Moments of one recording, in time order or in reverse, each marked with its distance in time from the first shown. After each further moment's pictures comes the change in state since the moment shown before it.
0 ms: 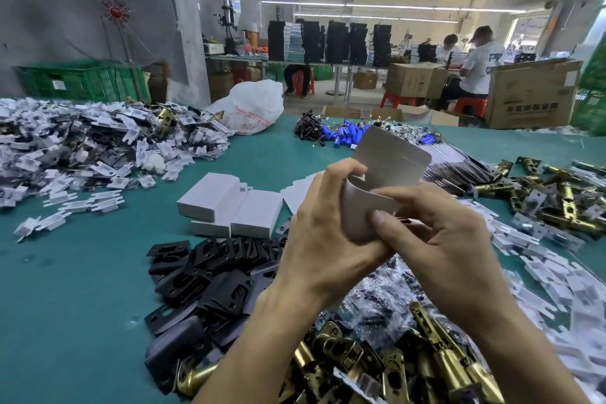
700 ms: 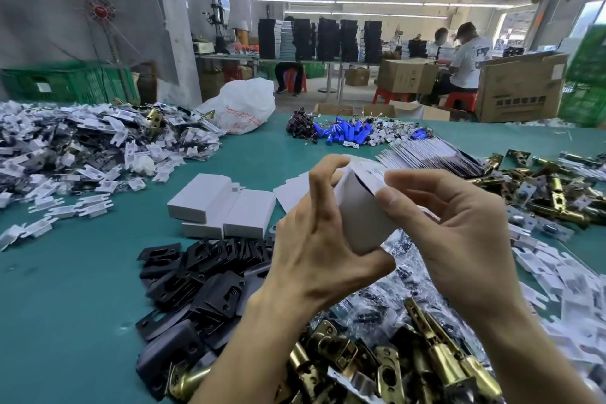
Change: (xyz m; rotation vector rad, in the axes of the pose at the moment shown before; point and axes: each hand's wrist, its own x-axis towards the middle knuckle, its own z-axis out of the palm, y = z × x) left_hand -0.004 0.009 -0.003 0.271 -0.079 0.067; right_hand 0.002 -0.016 -0.006 0.257 0.139 0.093
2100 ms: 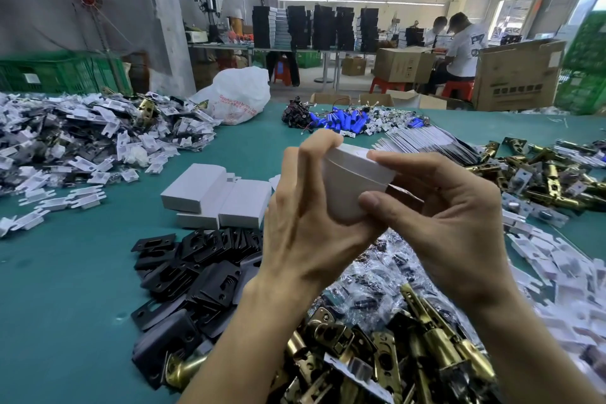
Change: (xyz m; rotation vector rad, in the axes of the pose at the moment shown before) left_hand 0.004 0.008 -0.007 -0.062 0.145 -0.046; right_hand 0.000 0.006 0.001 0.152 -0.118 -0.111
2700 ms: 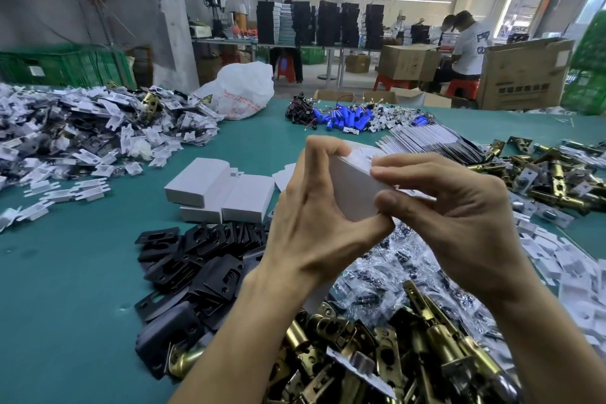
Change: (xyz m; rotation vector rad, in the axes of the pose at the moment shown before) left_hand 0.002 -0.008 0.001 -0.212 -0.130 -0.082; right_hand 0.004 0.006 -0.015 -0.141 -0.127 -0.047
